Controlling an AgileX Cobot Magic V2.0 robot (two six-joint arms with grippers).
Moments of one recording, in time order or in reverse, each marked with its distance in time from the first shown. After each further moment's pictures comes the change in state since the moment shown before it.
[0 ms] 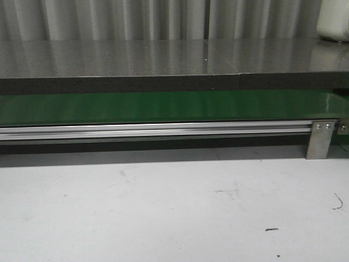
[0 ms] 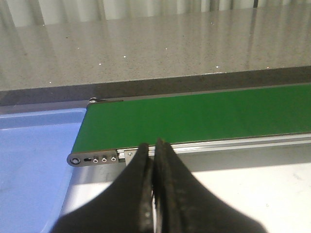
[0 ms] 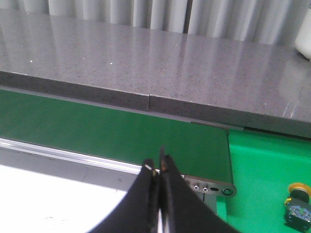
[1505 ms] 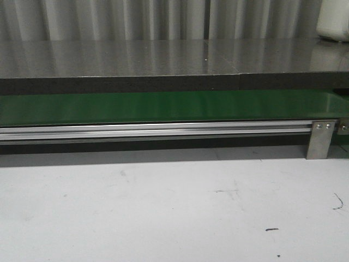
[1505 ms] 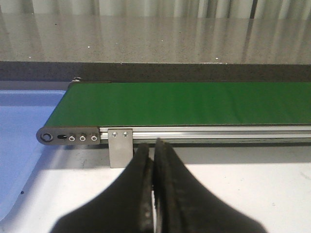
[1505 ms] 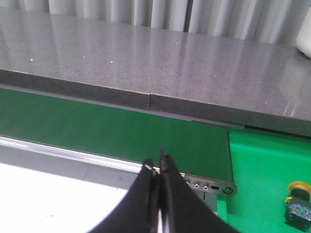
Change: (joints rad) left arm -0.122 -0.049 0.381 0.140 -0.413 -0.227; right arm 0.000 -0.001 0.000 0.000 0.006 0.000
